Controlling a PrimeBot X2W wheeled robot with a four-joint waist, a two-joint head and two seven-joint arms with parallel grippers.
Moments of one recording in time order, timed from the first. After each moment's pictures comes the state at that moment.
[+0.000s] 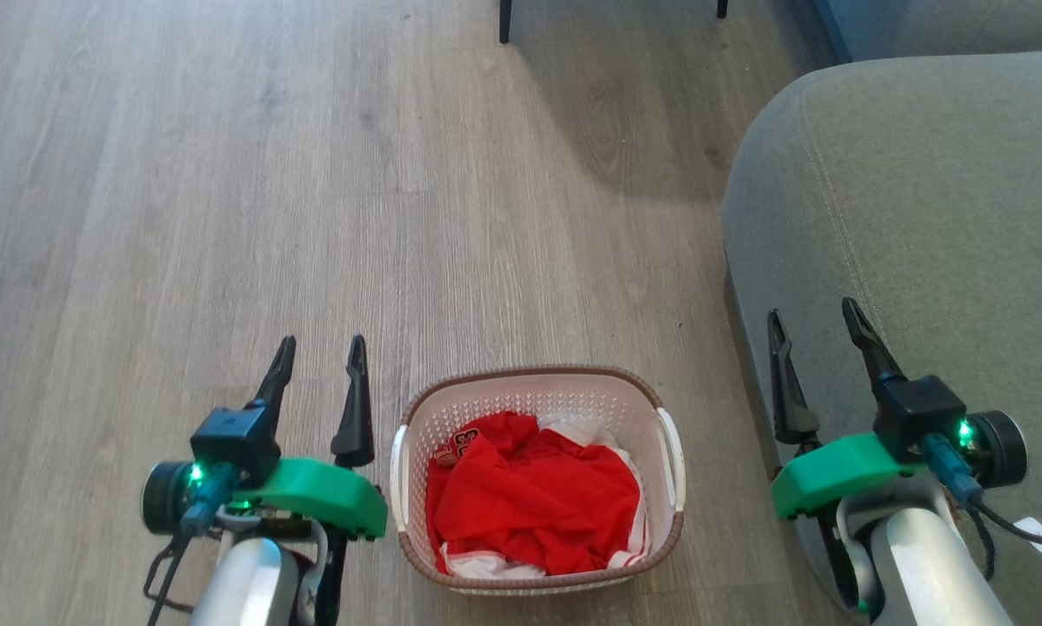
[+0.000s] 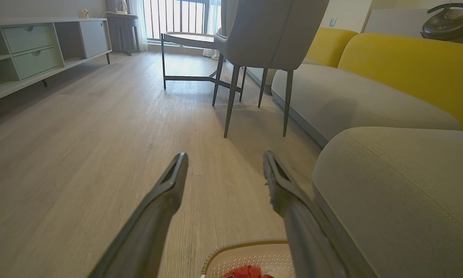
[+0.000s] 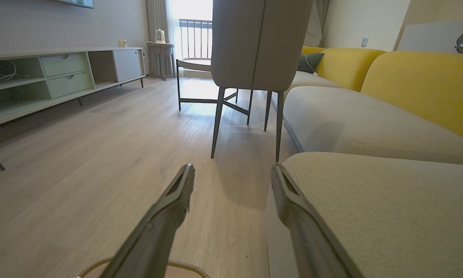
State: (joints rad) left arm -0.10 0.05 -0.25 0.21 -0.25 0.05 -0.26; right arm -0.12 -0.06 0.12 0.16 0.07 0.12 -0.25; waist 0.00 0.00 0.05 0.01
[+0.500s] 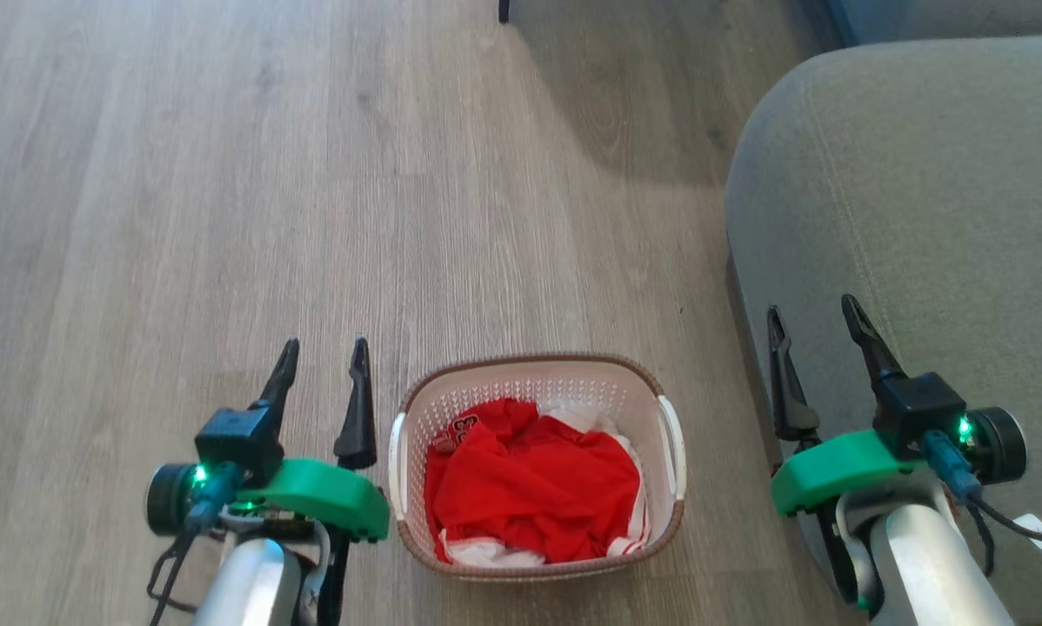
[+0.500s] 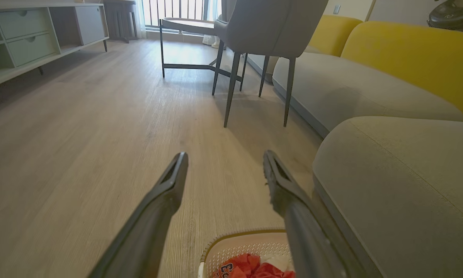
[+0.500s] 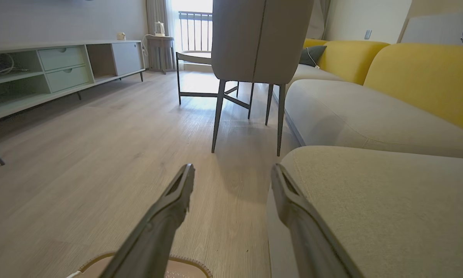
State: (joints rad) left arm -0.10 0.05 -0.25 0.23 -0.26 0.05 -0.26; right arm -0.12 -0.06 0.12 0.16 0.07 0.12 -0.25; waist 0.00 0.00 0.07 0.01
